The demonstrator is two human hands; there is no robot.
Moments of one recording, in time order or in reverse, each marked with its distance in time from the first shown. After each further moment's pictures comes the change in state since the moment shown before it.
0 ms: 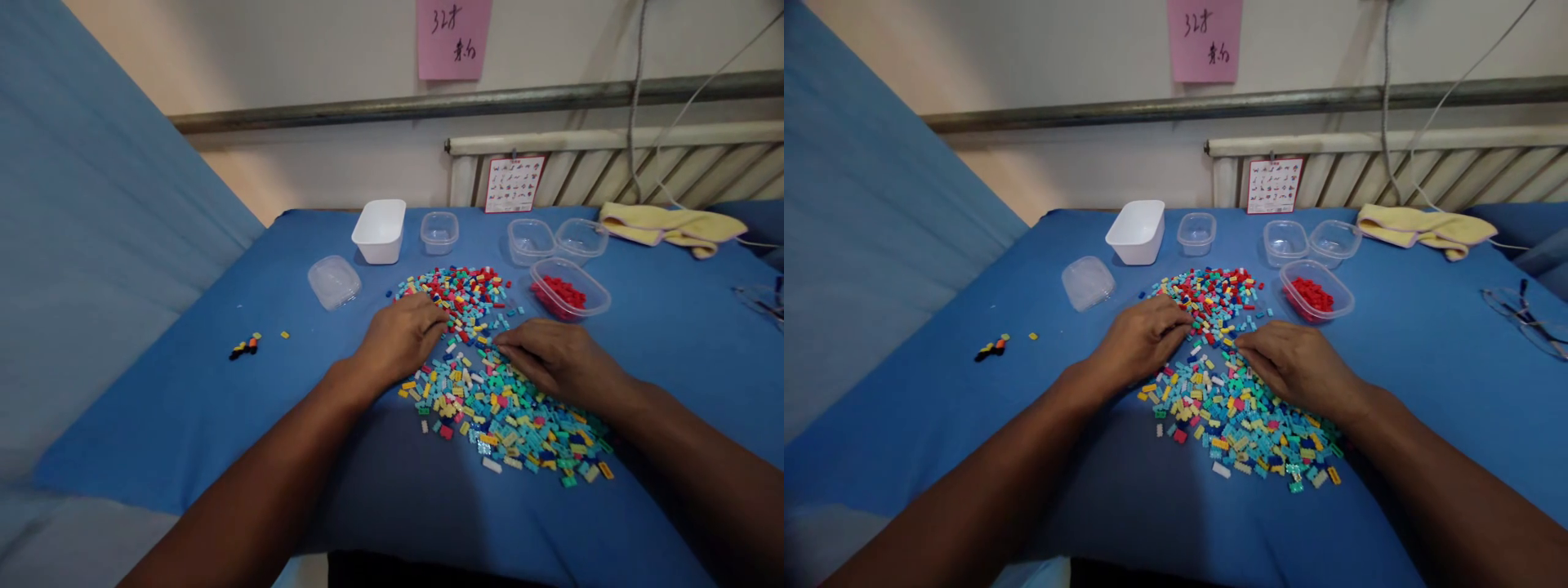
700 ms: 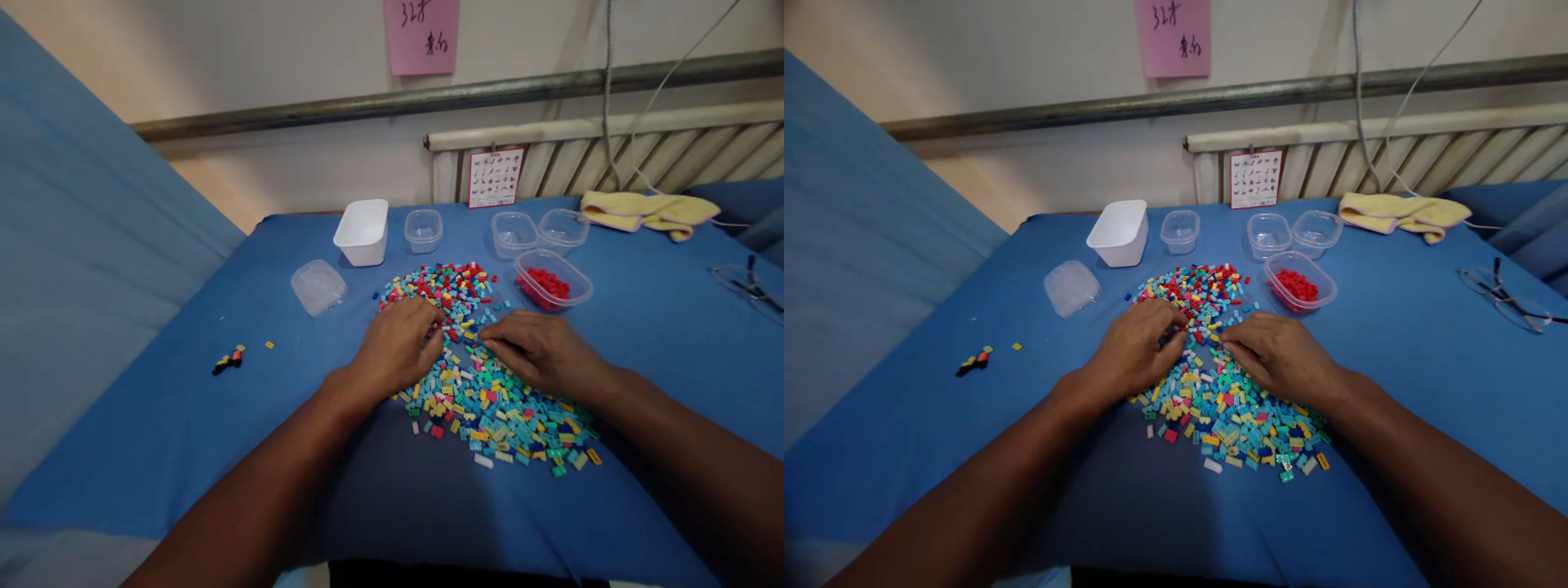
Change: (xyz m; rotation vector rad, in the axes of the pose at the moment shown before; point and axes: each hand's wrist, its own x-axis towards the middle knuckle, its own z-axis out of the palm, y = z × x) left_hand 0.005 0.019 0.005 0.001 0.004 0.033; right_hand 0.006 -0.003 0.002 0.010 0.039 0.004
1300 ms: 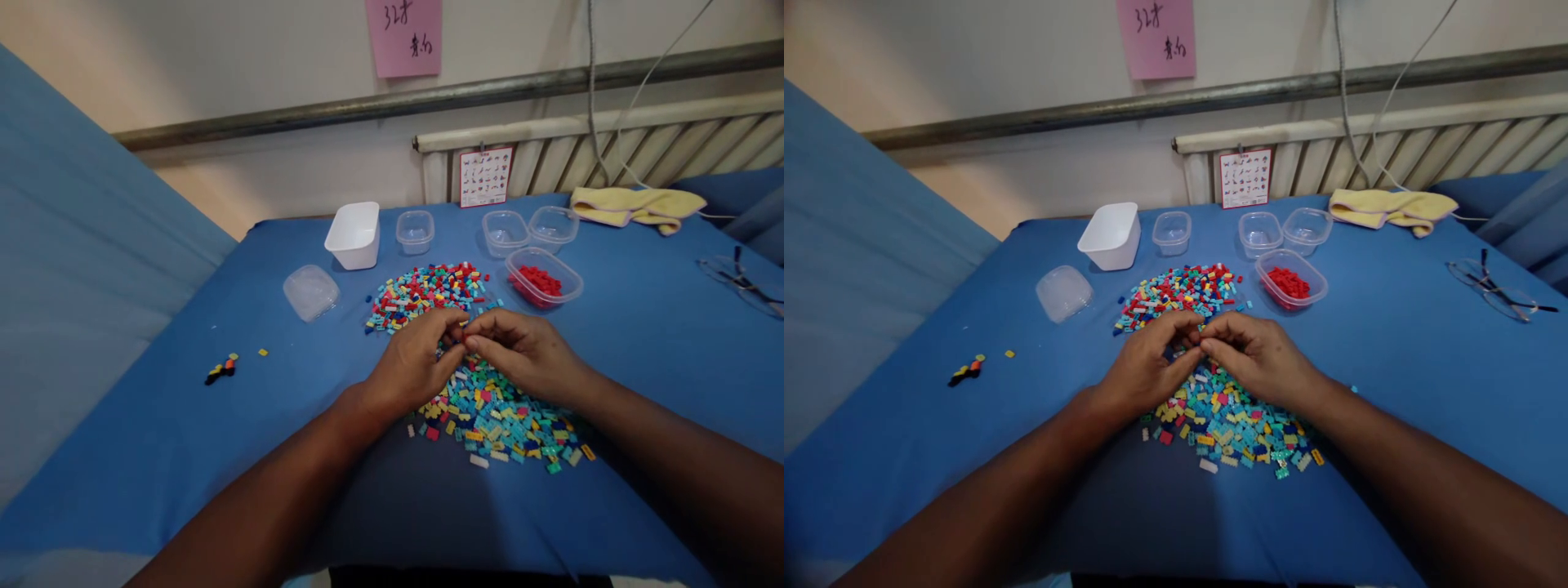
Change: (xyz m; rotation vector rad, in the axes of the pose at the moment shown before) left_hand -0.002 0.022 0.023 -0.307 0.150 0.089; right_hand 0.010 -0.024 0.019 0.662 0.123 0.396
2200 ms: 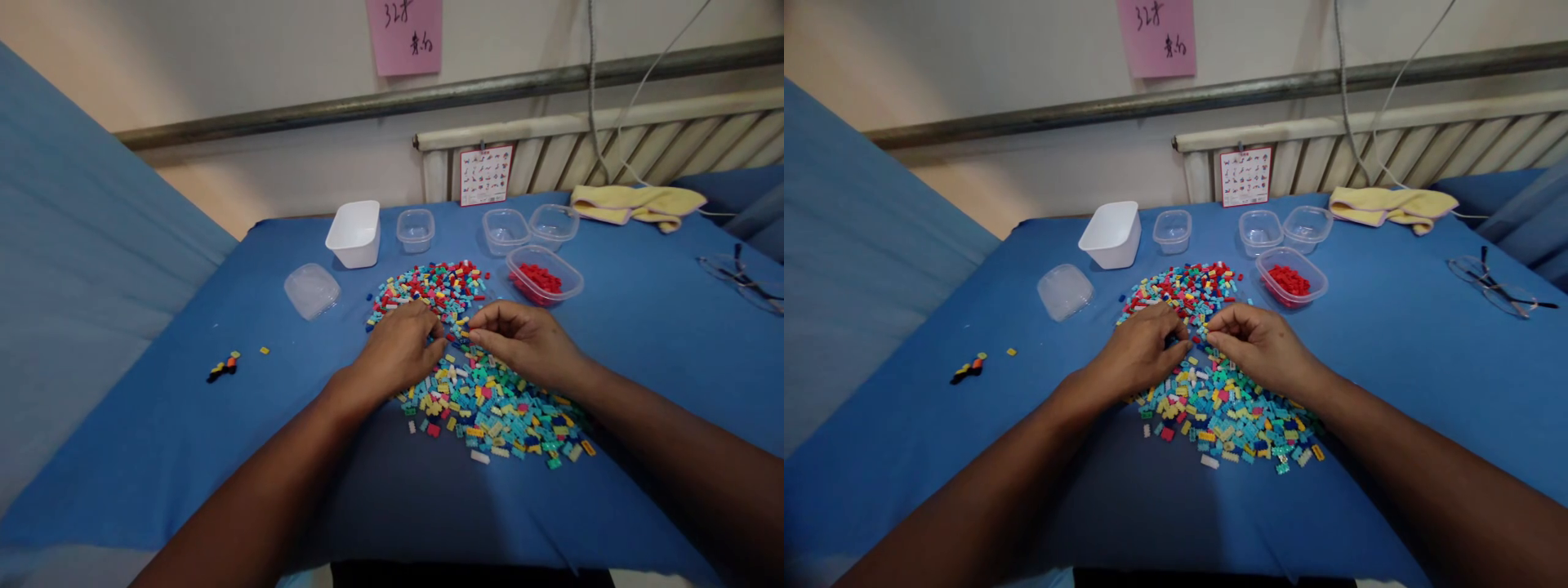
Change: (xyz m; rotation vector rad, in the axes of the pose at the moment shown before) left_hand 0.014 -0.009 -0.023 0.338 -0.318 -0.211; right_hand 0.005 0.010 -0.002 0.080 0.063 0.124
